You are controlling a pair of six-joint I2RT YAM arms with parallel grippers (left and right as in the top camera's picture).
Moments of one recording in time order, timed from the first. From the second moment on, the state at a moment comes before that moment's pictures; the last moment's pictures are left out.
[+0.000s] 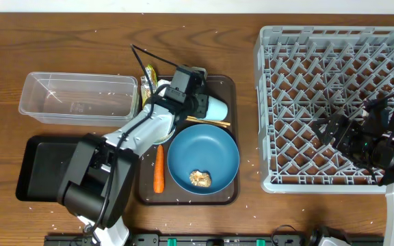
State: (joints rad) left arm -0.46 1.85 1.11 -0.20 0.11 -0.25; right arm -0.31 1.07 1.10 -1.13 -0.44 0.28
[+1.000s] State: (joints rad) left arm -0.59 1.70 1.11 -0.29 -0.06 -0.17; right arm -0.31 1.07 1.10 -1.12 -0.42 0.28
